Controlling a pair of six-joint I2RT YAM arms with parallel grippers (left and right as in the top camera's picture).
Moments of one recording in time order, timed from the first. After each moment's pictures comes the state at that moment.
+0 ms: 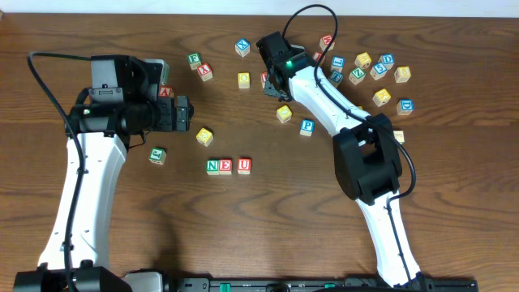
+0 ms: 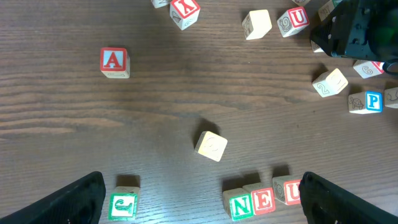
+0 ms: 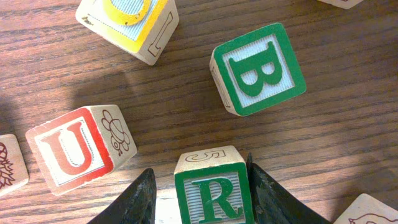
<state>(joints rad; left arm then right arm) 0.05 1.45 1.25 -0.81 0.29 0.07 0.49 2.45 2.06 -0.80 0.25 0.64</state>
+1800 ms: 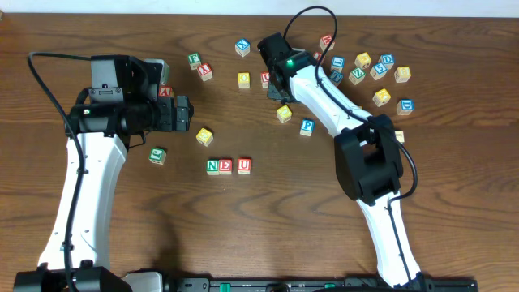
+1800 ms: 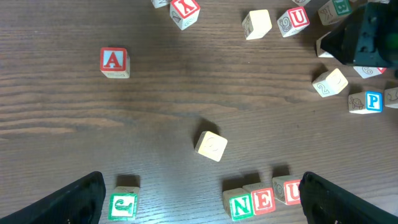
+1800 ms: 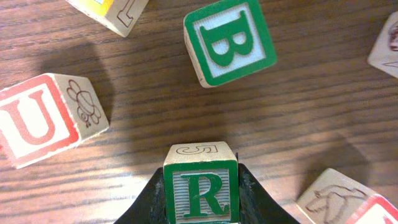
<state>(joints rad) 0.05 1.45 1.25 -0.81 0.29 0.07 0.49 2.44 2.07 -0.89 0.26 0.61</state>
